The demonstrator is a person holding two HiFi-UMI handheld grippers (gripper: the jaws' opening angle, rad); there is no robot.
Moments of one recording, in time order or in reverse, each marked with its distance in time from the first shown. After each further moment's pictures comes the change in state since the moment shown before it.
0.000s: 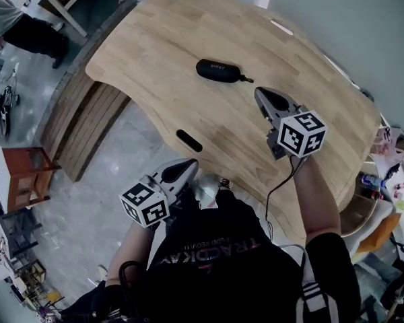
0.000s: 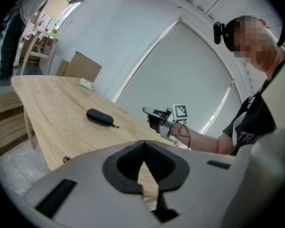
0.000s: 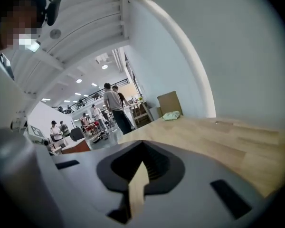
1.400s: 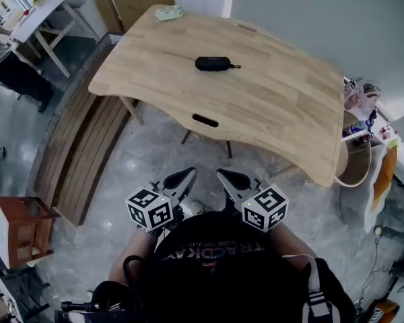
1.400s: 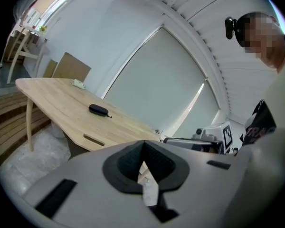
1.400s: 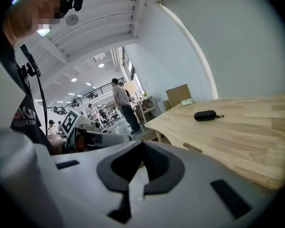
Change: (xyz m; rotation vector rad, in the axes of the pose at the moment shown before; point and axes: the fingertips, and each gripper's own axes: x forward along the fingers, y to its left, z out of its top) left arm -0.181 0.011 -0.078 0.117 0.039 -0.227; right arm -0.065 0.372 -0.174 0.037 -0.005 -0.106
